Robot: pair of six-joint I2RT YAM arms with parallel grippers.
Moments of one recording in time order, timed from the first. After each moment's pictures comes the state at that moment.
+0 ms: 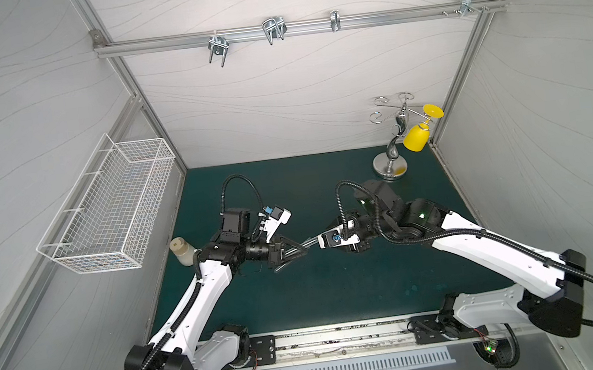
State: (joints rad) left arm -0.23 1.08 0.77 -0.56 1.29 0.07; right arm 0.95 1.26 1.25 -0.70 -0.31 -0.97
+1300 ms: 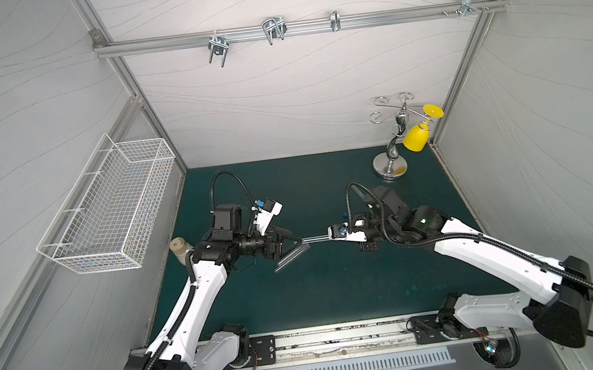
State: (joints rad) left arm -0.16 1.05 0.82 -0.58 0.96 0.08; right arm 0.80 1.17 1.00 -0.61 -0.26 -0.79
